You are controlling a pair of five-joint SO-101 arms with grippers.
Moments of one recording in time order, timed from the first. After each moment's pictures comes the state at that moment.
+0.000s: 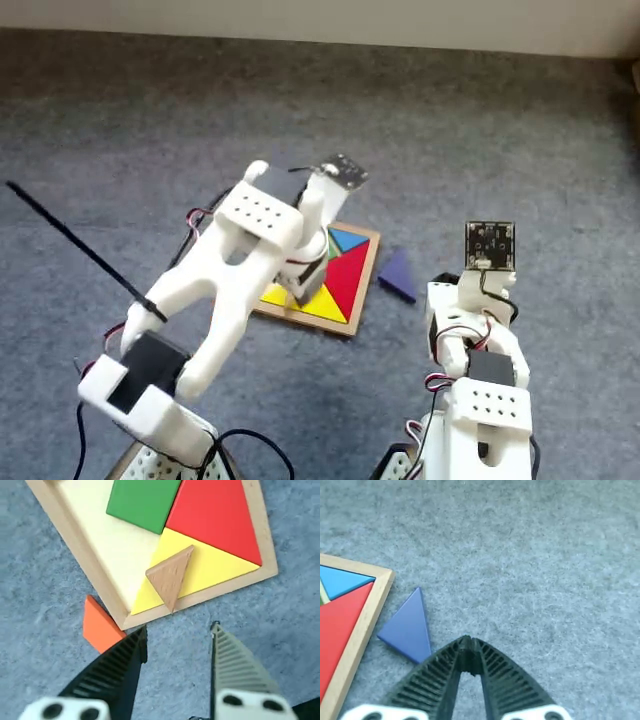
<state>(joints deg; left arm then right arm) 22.5 3.7 11.7 85.6 -1.9 3.4 -64.7 83.0 31.0 9.9</state>
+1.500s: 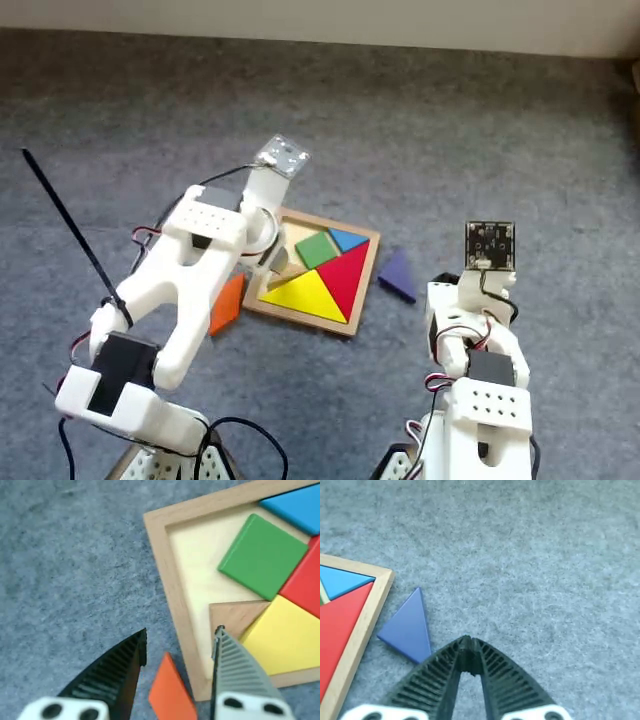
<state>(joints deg) 7.0 2.2 26.0 57.3 -10.1 3.4 -64.7 83.0 31.0 9.9</state>
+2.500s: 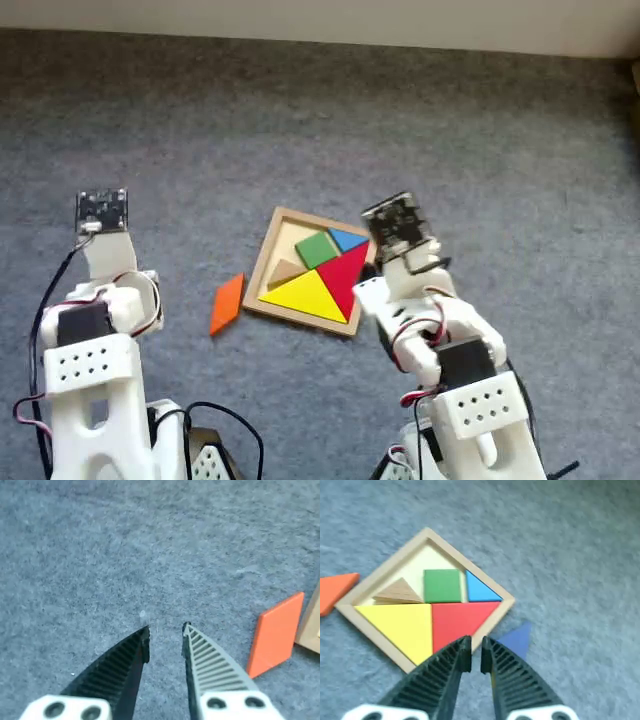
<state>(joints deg) -22.5 -54.3 65.2 59.4 -0.7 -24.5 -64.7 60.8 53.0 14.7</state>
